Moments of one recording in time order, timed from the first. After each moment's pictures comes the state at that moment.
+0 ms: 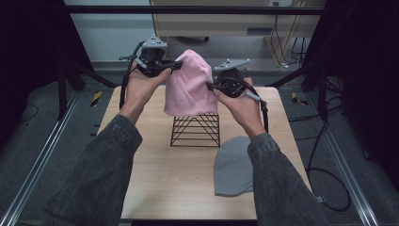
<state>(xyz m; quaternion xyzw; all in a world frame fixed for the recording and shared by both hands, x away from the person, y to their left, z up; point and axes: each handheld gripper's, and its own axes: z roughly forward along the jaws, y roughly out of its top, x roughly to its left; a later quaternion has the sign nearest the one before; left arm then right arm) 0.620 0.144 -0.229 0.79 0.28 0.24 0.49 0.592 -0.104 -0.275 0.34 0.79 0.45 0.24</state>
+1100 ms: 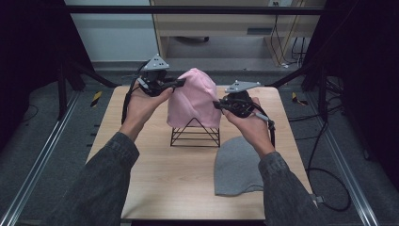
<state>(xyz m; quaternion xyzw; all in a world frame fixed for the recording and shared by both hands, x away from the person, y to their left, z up) 0.592 0.143 -0.263 0.80 0.26 0.22 0.50 0.566 -0.132 -0.325 0.32 0.80 0.45 0.22</state>
